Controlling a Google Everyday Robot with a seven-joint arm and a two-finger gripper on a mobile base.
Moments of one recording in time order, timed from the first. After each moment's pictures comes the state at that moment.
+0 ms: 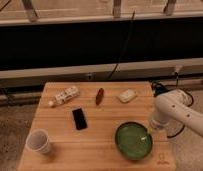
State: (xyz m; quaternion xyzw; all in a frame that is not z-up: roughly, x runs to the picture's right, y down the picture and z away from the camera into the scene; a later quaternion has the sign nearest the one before) arm 0.272 0.232 0.760 -0.36 0.01 0.12 0.93
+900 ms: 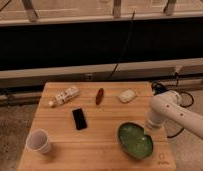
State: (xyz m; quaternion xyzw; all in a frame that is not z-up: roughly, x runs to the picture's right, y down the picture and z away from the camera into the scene) arm 0.257 0.241 0.780 -0.37 0.01 0.13 0.92
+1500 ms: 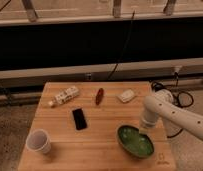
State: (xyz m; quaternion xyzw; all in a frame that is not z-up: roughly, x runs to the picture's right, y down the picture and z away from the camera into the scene) arm 0.232 0.239 0.795 -0.38 0.00 0.11 0.92
